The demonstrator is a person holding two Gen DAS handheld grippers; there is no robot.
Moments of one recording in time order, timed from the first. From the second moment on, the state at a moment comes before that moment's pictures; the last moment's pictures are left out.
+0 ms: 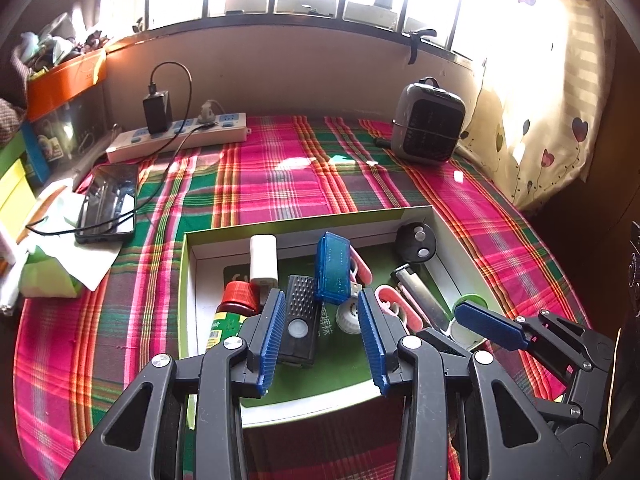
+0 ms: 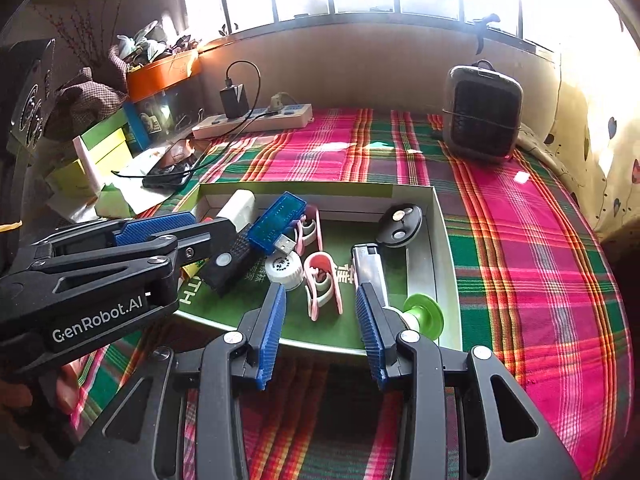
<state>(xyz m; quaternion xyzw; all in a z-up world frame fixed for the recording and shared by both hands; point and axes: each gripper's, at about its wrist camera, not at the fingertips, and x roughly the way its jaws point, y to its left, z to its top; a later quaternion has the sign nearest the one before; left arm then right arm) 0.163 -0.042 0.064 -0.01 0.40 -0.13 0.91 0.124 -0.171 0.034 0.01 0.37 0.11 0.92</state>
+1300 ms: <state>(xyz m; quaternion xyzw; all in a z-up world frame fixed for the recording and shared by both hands) 0.065 -0.024 0.011 0.00 0.44 -0.06 0.89 0.064 -0.203 0.002 0.00 0.41 0.04 0.91</state>
